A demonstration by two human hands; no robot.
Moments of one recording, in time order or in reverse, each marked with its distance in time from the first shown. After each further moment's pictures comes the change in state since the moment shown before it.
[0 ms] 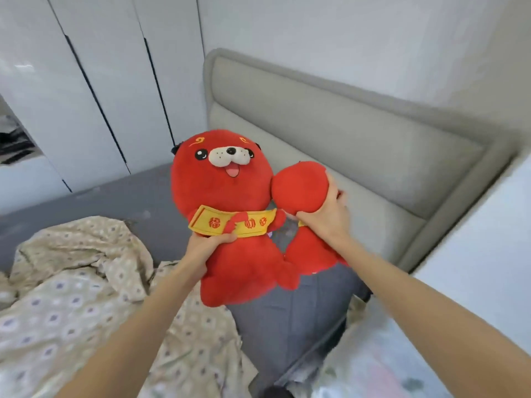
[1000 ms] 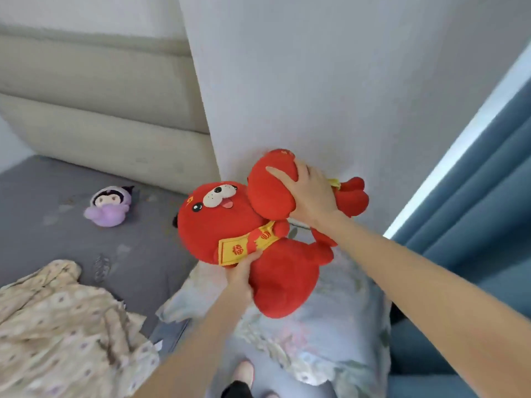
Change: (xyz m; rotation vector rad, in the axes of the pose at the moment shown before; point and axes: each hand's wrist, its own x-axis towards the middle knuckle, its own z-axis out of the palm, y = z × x) left_hand -0.375 -0.228 0.306 -0.126 -0.307 -0.478; right_hand -0.243 0.282 -0.332 -0.901 -0.003 -0.128
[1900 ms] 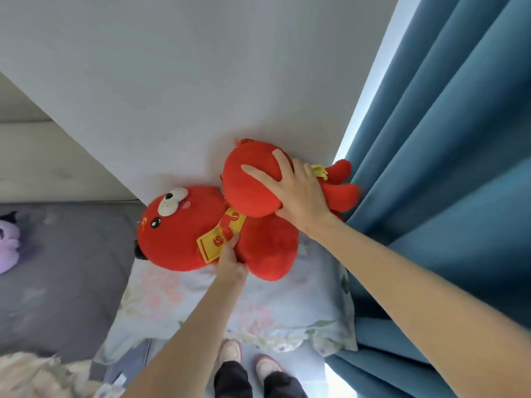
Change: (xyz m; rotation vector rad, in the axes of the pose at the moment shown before) left_hand 0.066 -0.085 0.104 0.000 -0.080 -0.340; right_hand -0.074 0.088 0.068 -0.104 -0.077 0.223
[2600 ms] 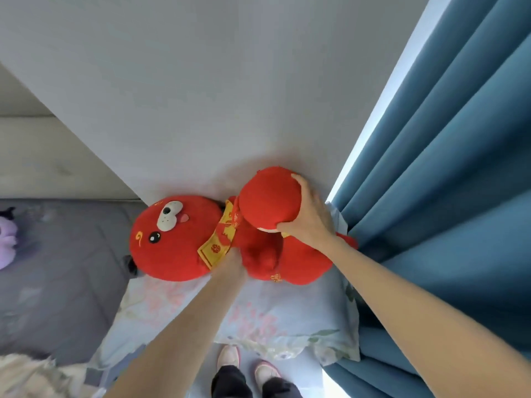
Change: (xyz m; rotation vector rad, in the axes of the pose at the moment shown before) left_hand 0.025 0.011 -0.003 0.455 0.156 -0.027; right_hand -0.009 -0.004 0.049 0.839 -0.156 0.508
